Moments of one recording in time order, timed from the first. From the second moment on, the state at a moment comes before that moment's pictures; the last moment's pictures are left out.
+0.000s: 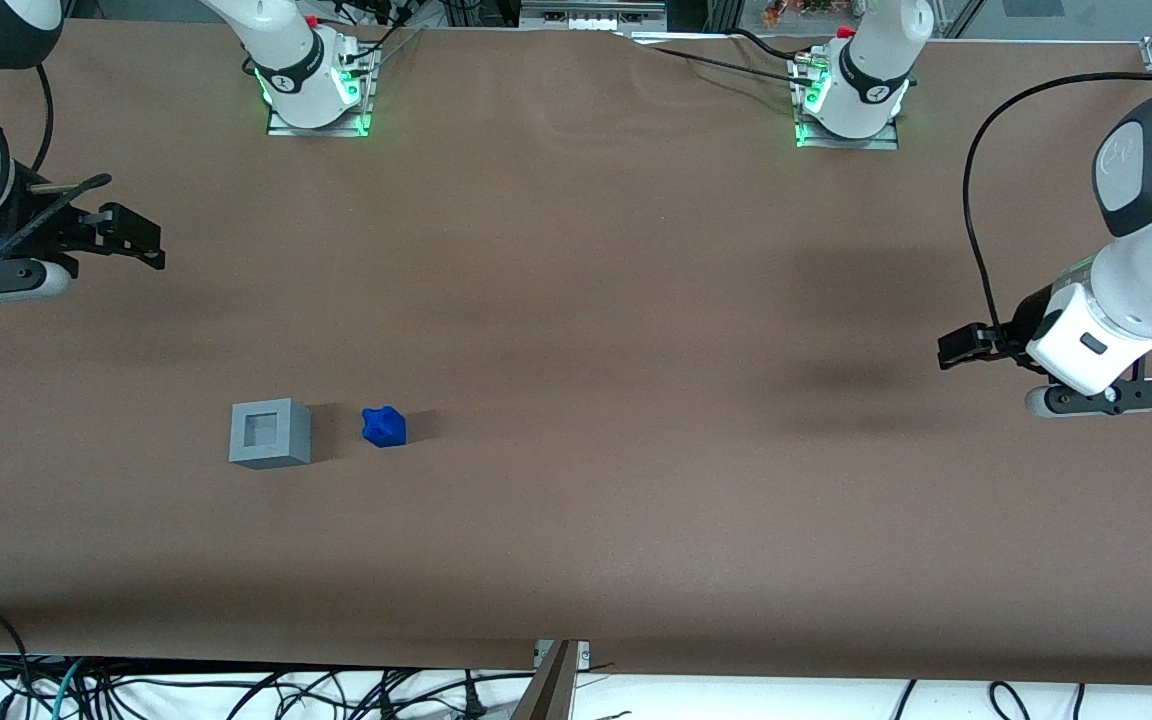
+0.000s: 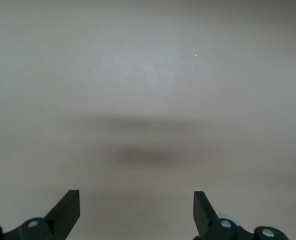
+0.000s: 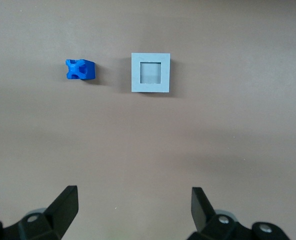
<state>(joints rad) 0.11 0.09 -0.04 -1.55 0.00 1.58 -0.06</state>
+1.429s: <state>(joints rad) 0.30 0.39 -0.01 -1.67 0.02 2.06 0.16</state>
